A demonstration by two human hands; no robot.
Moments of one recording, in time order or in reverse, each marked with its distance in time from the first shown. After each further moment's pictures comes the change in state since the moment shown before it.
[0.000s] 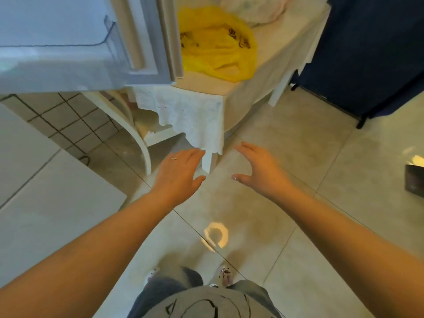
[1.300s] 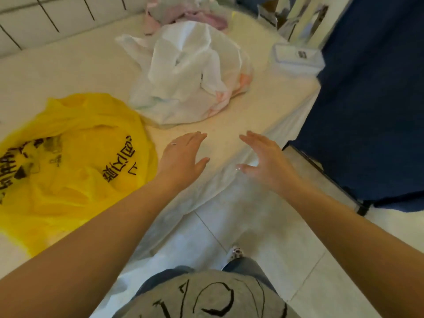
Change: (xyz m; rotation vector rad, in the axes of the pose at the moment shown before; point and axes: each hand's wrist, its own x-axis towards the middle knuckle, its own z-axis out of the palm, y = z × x) left_hand 0.752 0.121 -0.004 -0.126 0.186 -0.176; right_hand 0.548 0.451 -0.298 0.102 -0.010 -0.103
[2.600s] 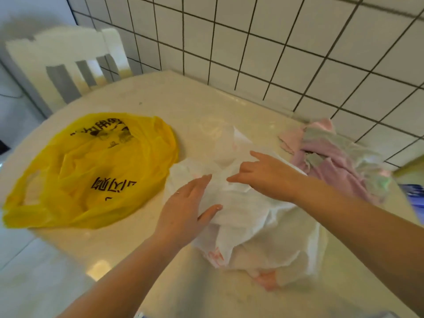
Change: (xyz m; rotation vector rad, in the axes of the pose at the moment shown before) left_hand 0.227 0.021 -0.013 -0.031 0.503 -1.143; right_hand 0.471 -0.075 -0.066 -0.618 -0.372 -1.875
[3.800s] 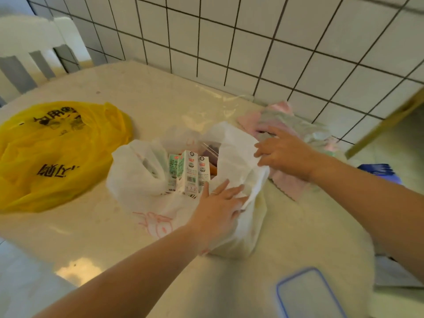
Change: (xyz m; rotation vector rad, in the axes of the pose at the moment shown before) left_hand -0.001 0.172 0.108 0.056 -0.228 0.345; right_hand -0.172 0.108 0.030 -0.200 0.054 -0.045
